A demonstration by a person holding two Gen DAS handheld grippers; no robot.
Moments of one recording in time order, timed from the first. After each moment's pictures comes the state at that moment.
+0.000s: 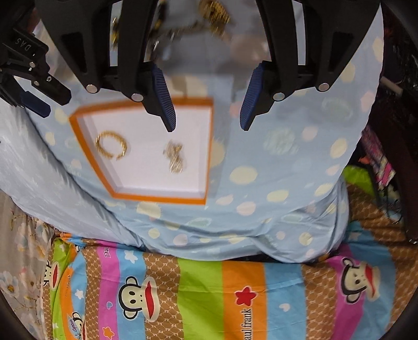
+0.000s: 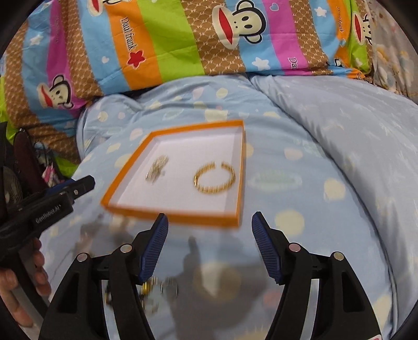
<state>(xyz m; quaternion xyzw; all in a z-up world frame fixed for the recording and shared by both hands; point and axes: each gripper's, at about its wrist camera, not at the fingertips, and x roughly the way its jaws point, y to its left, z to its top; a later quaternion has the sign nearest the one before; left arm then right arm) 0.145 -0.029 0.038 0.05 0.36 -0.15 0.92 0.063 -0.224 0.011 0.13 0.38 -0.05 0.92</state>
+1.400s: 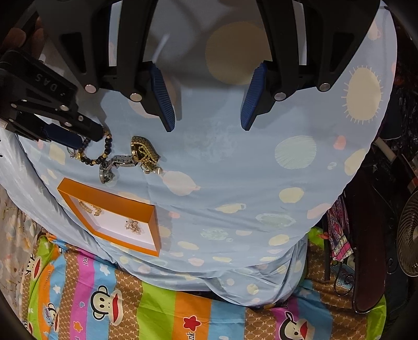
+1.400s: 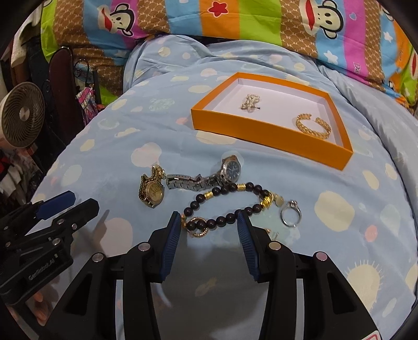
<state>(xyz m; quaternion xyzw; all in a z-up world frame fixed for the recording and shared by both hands) 0.052 0.073 -0.014 0.00 0.41 -0.10 0.90 0.046 -0.108 -0.016 0.04 0.44 0.04 0.89</state>
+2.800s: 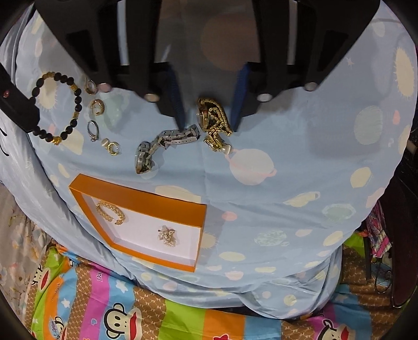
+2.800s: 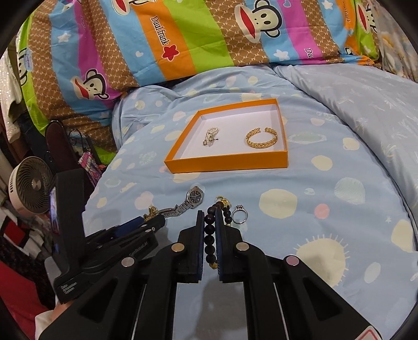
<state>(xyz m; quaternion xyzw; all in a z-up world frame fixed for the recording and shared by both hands) 0.095 -0.003 -0.022 -0.01 0.46 -0.15 0.88 0.002 -0.174 0.034 0.18 0.37 0.01 0.91</state>
